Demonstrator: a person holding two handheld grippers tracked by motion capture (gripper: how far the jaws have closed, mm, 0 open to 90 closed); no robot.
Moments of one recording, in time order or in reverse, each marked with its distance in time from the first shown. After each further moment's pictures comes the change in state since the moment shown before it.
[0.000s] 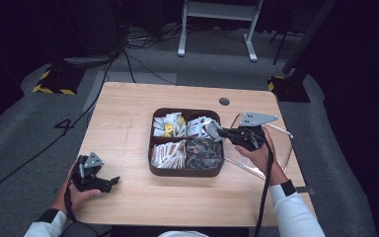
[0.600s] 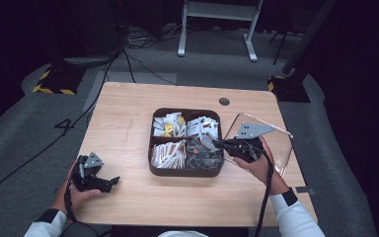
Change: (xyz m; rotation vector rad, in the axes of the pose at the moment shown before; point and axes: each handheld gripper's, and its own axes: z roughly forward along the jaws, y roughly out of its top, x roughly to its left) left arm 0.000 0.000 0.000 0.000 0.003 -0.001; right arm 0.031 -0.005 -0.006 0.004 0.073 -0.053
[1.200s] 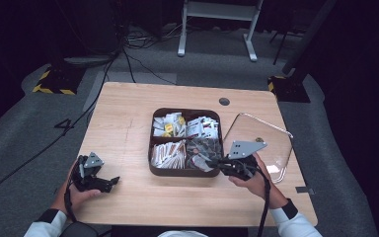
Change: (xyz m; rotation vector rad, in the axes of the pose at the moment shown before) left arm 0.000 0.000 0.000 0.000 0.001 0.000; right arm 0.041 -0.018 0.006 0.058 0.121 -0.049
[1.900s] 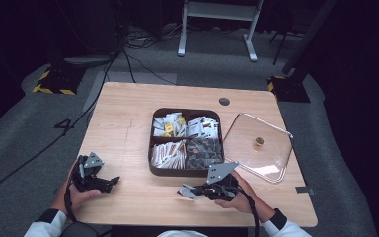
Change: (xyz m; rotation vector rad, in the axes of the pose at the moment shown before) left arm 0.000 0.000 0.000 0.000 0.000 -0.001; right arm 0.041 -0.029 0.050 0.168 0.178 -0.030
